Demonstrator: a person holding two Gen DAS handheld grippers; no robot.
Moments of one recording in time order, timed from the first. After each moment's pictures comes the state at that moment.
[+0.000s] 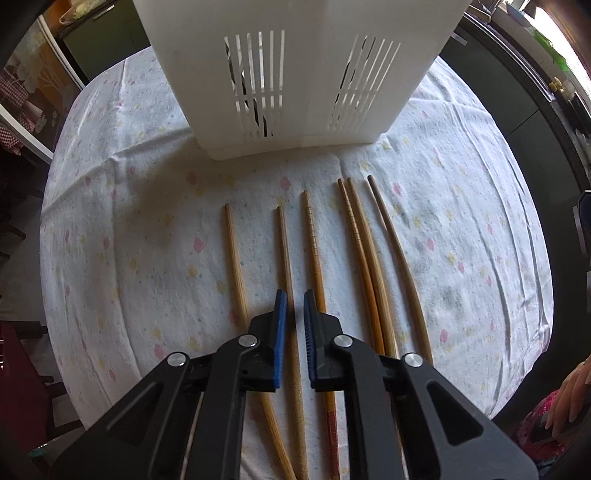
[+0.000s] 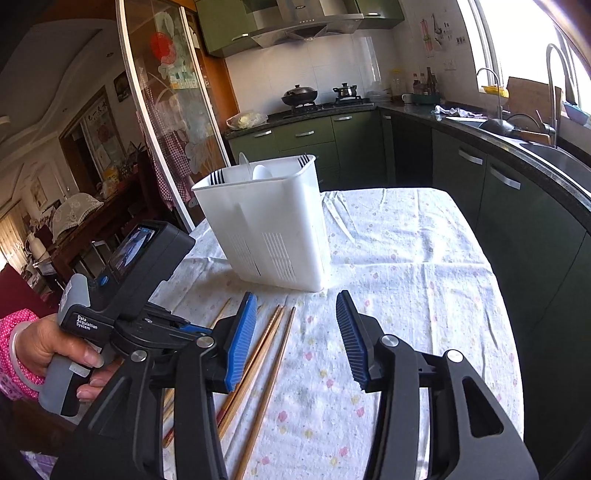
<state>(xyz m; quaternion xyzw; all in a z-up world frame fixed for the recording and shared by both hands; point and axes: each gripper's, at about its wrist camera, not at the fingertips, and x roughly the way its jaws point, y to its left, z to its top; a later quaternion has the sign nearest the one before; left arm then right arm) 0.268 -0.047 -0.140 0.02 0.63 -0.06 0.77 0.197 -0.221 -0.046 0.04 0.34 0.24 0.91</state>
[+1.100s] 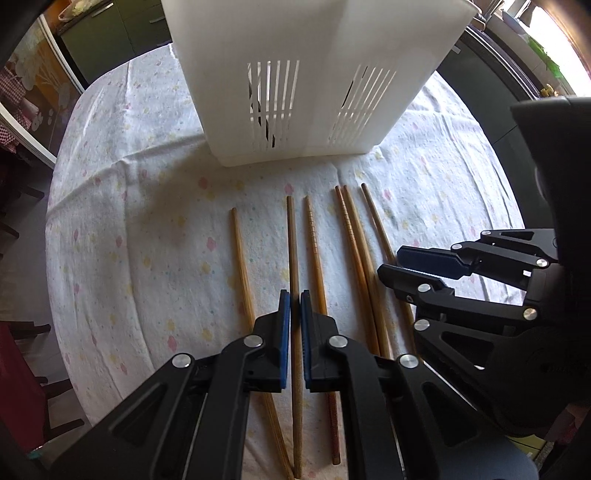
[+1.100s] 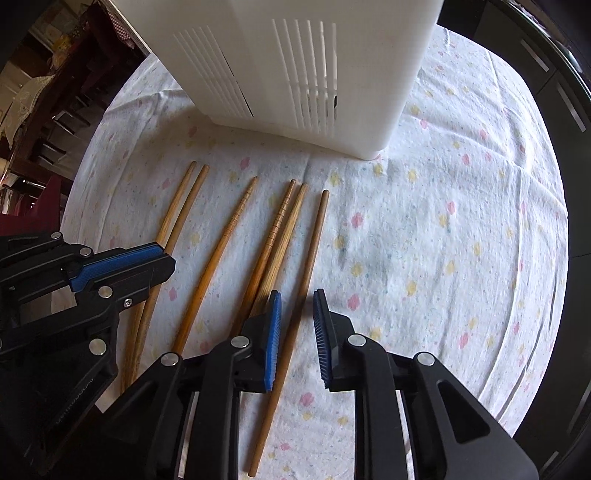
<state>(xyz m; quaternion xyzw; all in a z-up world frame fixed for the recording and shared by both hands) 0.269 -0.028 -0.123 0.01 0.63 -0.08 0.77 0.298 -0.114 -0.137 -0.09 0.65 0.20 0.73</state>
